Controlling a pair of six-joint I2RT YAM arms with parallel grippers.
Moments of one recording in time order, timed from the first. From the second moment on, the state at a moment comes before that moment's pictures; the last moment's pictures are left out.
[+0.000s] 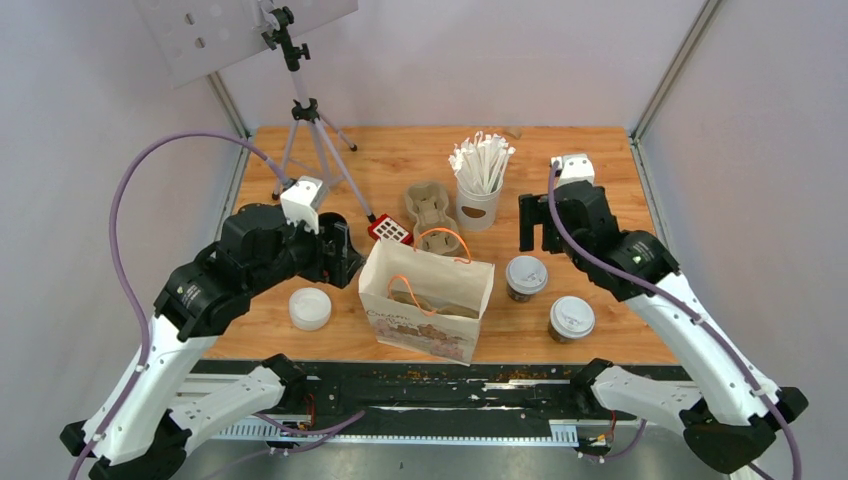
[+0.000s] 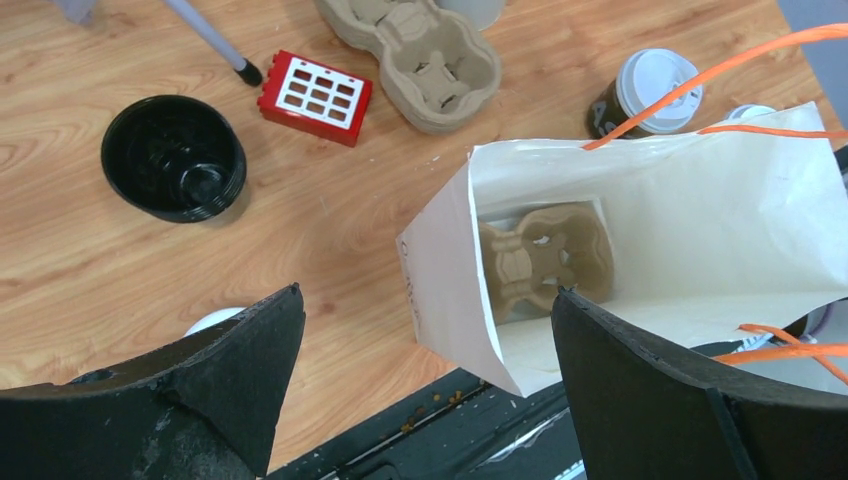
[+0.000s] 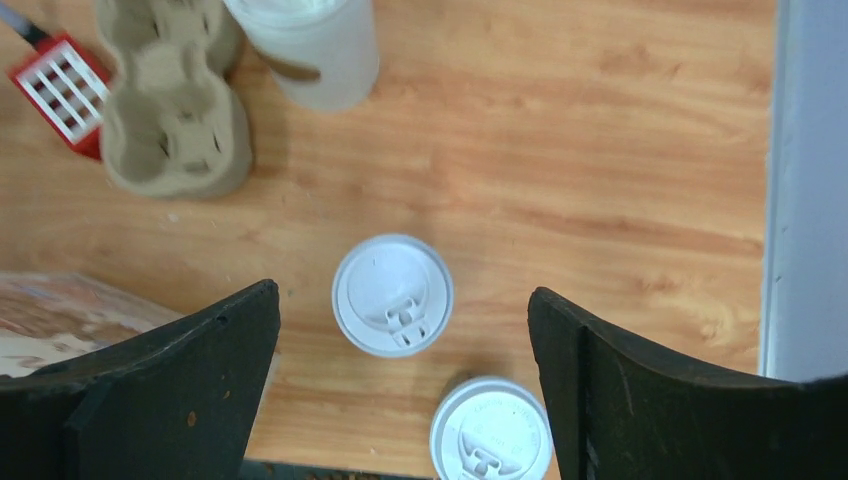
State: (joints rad) left arm -0.66 0.84 1.32 -1.00 -0.02 -0.29; right arm 0.67 1.03 1.33 -0.92 0.49 0.28
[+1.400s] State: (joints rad) left arm -0.66 0.71 1.20 -1.01 0.03 -0.26; right arm 0.39 1.33 1.05 -0.82 -0.04 0.13
